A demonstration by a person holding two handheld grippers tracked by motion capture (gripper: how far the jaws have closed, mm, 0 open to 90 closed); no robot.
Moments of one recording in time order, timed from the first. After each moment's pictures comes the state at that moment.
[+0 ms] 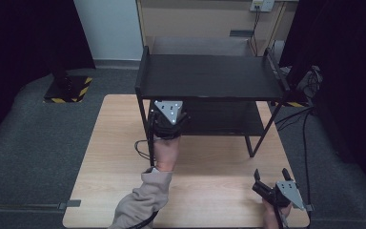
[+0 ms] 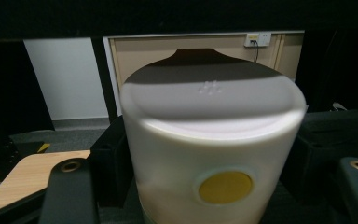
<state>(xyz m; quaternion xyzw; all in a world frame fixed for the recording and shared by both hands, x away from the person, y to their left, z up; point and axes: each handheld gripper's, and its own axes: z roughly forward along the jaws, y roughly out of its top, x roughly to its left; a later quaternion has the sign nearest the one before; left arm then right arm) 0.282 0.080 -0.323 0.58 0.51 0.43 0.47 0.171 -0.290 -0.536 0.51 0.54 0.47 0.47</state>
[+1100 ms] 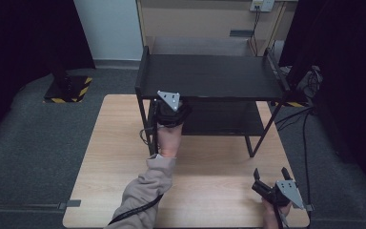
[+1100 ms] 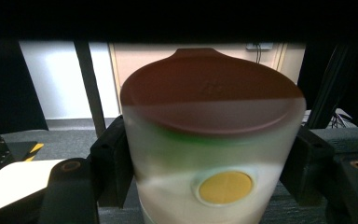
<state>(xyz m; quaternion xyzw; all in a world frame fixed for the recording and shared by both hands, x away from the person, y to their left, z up) 0.321 0.077 -0.328 0.57 0.52 0.42 0.47 0.172 -0.290 -0.537 0.51 0.54 0.47 0.47</state>
